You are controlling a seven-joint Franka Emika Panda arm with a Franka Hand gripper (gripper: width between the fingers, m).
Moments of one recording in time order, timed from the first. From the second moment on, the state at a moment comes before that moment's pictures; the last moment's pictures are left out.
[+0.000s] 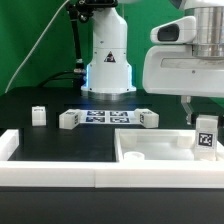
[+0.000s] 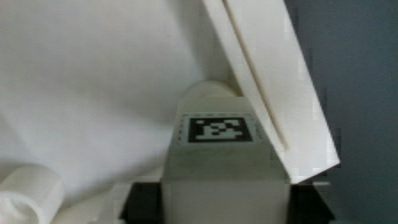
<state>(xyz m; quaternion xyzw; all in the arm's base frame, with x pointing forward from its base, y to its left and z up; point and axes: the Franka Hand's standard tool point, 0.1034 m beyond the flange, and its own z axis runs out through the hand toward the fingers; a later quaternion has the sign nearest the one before) 0.622 0.116 0.081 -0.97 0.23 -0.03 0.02</state>
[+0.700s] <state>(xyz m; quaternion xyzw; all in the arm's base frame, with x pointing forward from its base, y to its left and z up) 0.622 0.117 0.080 -0.84 0.54 -0.03 0.03</state>
